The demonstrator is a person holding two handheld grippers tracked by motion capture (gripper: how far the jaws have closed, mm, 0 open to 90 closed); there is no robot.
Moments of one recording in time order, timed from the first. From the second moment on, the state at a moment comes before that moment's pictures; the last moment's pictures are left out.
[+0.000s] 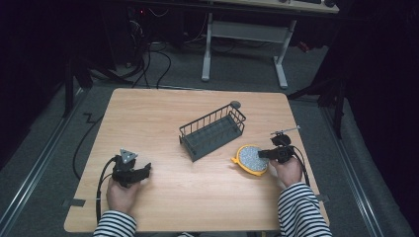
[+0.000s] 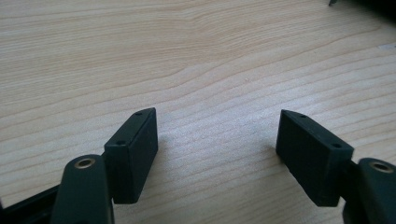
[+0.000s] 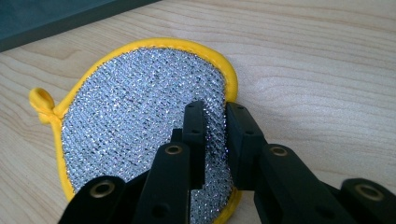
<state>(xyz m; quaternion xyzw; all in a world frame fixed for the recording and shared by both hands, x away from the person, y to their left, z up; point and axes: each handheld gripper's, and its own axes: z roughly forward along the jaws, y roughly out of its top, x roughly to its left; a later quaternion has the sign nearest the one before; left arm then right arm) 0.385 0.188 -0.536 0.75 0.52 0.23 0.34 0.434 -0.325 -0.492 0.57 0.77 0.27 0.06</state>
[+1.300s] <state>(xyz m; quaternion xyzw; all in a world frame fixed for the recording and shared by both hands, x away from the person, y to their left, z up) 0.385 0.188 -0.536 0.75 0.52 0.22 0.34 0.419 -0.321 -0.417 0.50 0.78 0.38 0.10</state>
